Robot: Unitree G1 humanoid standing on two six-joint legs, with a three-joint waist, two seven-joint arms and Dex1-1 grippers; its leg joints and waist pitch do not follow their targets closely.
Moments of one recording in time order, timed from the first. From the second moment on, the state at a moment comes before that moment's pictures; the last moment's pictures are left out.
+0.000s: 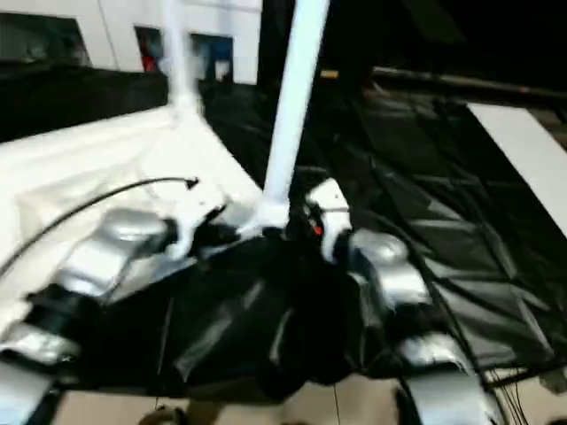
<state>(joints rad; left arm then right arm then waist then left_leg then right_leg) -0.62 0.39 -0.30 0.40 0.02 0.37 -1.03 -0.55 -0.27 0.09 0.60 0.18 0.11 0.88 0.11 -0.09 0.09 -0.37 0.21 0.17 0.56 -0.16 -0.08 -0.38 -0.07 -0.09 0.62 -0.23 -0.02</state>
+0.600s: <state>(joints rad) -0.60 0.47 -0.35 0.43 -0.01 0.18 -1.27 -0.42 -0.35 0.20 0.33 0.19 0.16 1.04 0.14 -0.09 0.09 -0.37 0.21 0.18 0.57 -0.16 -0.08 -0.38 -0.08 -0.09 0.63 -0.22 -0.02</state>
